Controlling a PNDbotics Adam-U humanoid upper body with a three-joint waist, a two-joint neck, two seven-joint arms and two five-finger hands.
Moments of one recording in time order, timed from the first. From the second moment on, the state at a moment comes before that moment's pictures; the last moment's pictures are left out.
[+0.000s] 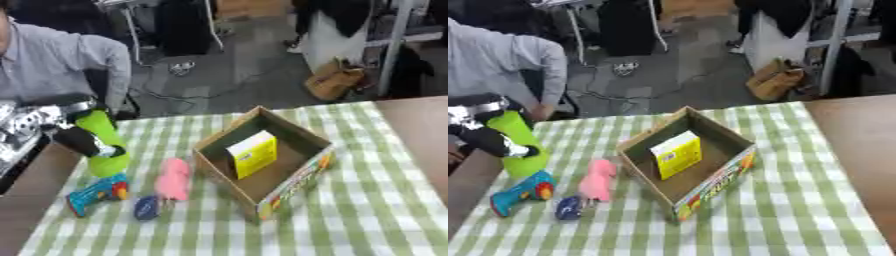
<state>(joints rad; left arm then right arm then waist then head) -0.84 0.81 -0.40 -1.44 -0.40 0.30 -0.53 -0.45 -0.41 -0.15 -1.98 -0.01 -0.17 -0.37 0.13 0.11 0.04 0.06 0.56</state>
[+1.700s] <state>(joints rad) -1.24 0.33 -0.28 -0.86 -0.67 0.06 -0.40 -0.48 -0.39 -0.10 -1.98 -0.06 -0.16 -0.31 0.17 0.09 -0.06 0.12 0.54</state>
